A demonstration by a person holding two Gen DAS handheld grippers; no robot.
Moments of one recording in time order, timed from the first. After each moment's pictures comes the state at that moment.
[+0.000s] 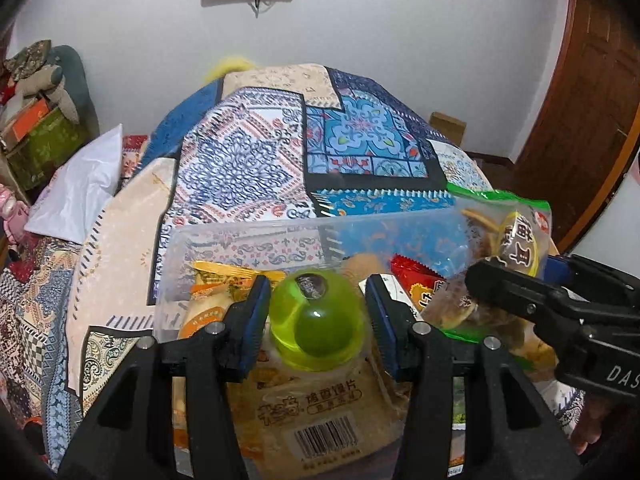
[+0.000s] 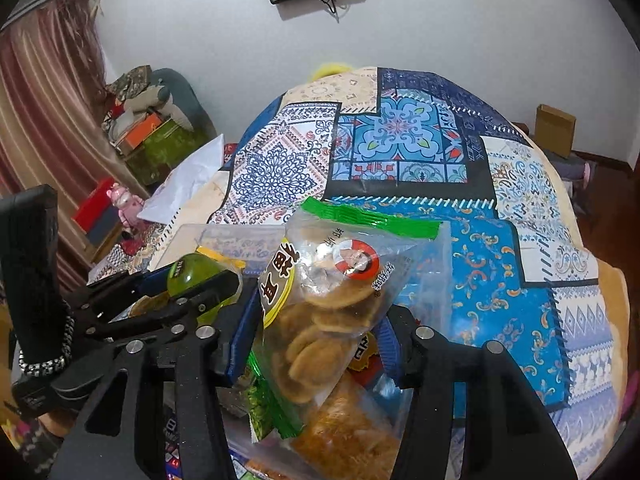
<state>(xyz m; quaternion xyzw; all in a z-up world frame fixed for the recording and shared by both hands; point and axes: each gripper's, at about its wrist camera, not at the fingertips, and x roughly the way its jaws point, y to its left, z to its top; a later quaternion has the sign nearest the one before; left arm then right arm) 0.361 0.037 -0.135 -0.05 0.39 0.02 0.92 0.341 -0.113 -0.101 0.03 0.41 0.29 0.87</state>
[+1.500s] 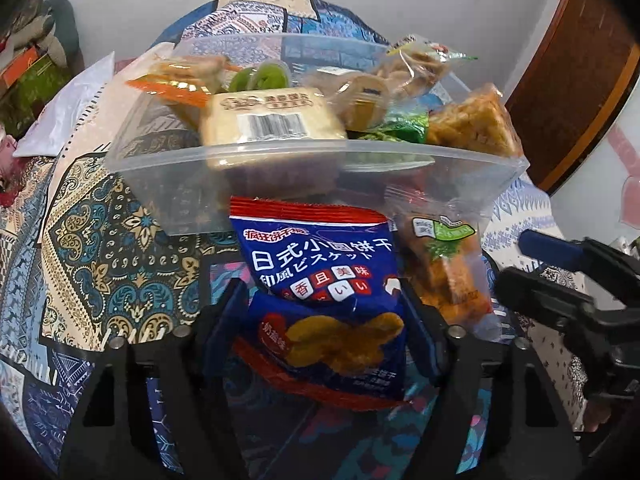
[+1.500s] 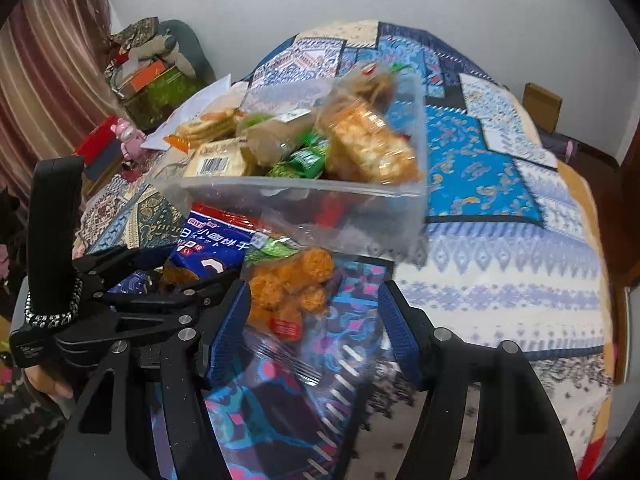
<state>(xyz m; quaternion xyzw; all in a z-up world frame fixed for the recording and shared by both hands) 0.229 0.012 -0.192 -0.09 0.47 -0.03 0.88 0.226 -0.143 -0.139 -0.03 0.46 0.28 0.84</state>
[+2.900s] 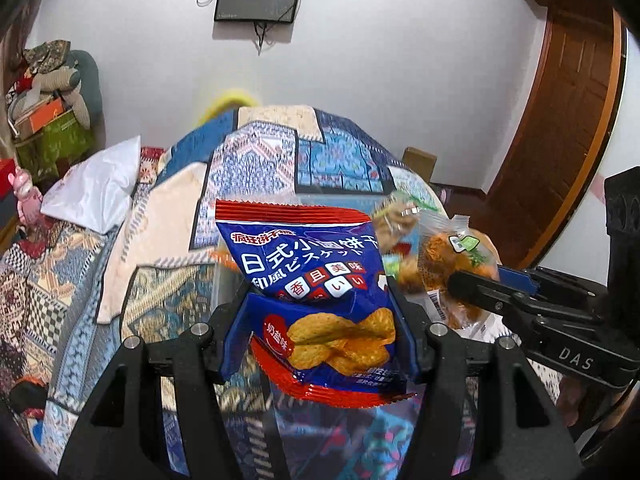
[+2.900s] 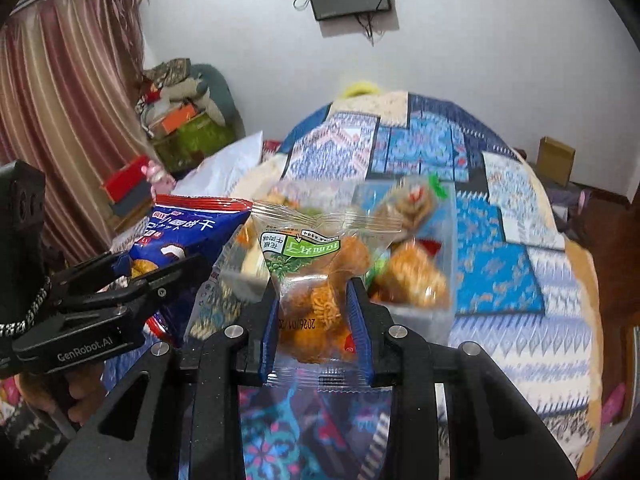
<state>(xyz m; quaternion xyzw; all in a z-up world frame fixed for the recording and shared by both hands) 0.208 0.039 -0.074 -0.09 0.33 -0.02 0.94 0.226 -0.125 -0.071 -0.01 0.36 0.32 0.88</state>
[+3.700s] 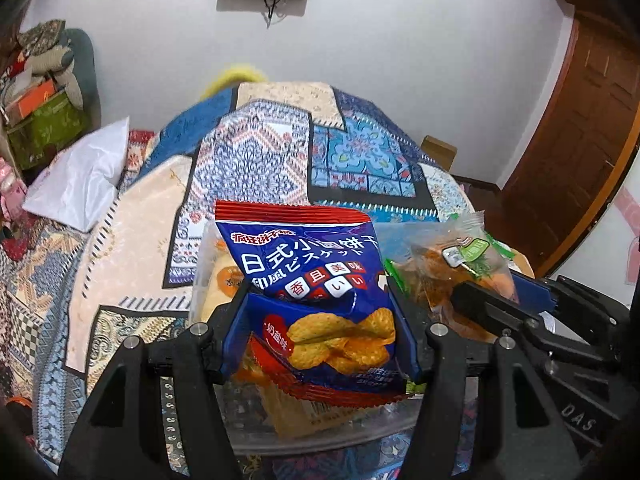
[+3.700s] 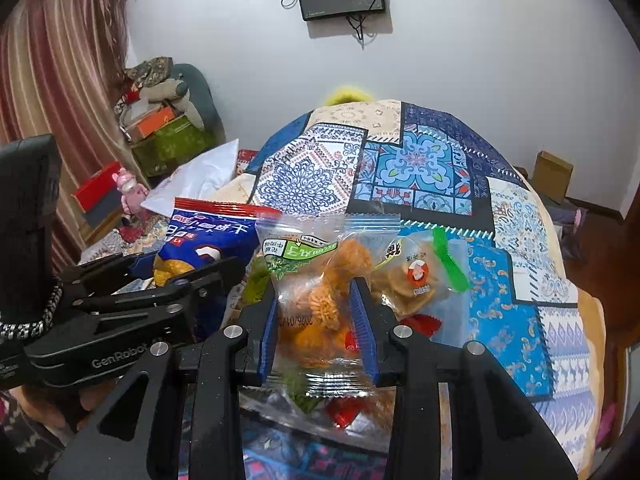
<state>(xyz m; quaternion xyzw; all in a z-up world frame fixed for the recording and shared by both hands) 0.316 0.058 -0.114 -0.10 0.38 0.00 0.92 0.300 -0.087 -0.086 -0.03 0.35 0.29 0.89</state>
